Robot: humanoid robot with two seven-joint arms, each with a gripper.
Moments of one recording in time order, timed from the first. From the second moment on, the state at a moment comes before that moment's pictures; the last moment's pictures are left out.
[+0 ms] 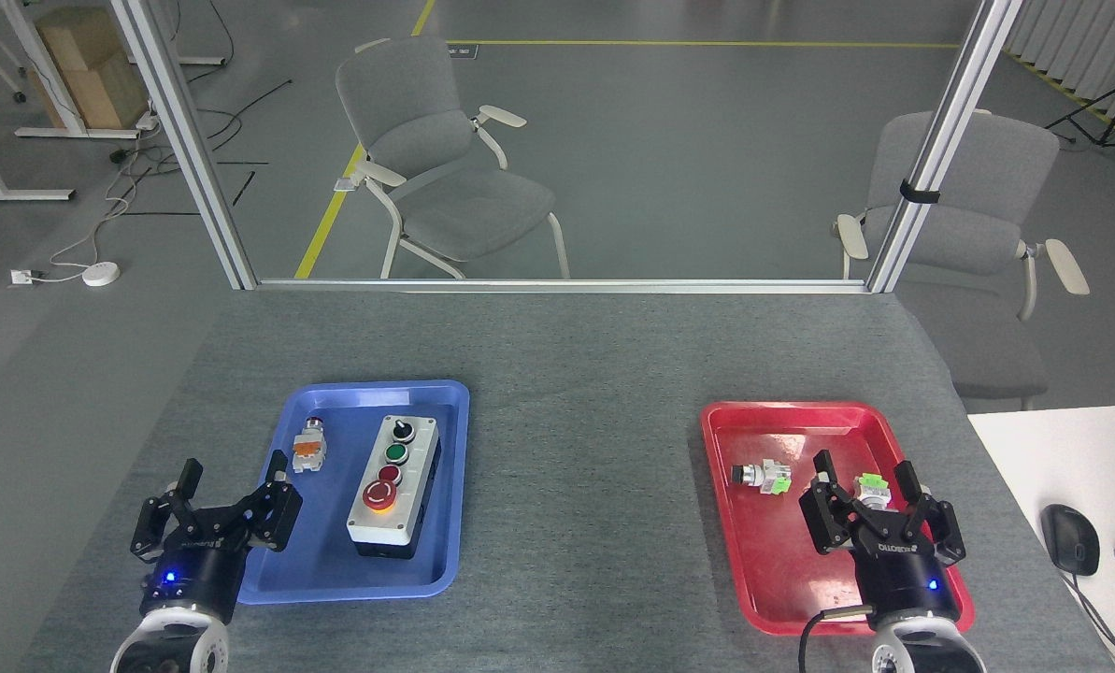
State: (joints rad) left arm -0.12 0.20 0.09 -1.36 -1.23 -0.09 0.17; right arm -0.10 -0.01 -0.23 -1.39 1.31 -0.25 -0.11
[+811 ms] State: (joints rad) left arm -0.12 0.18 0.09 -1.40 -1.22 -0.10 0.17; right arm -0.10 0.00 -0.23 -1.39 1.31 -0.25 -0.11
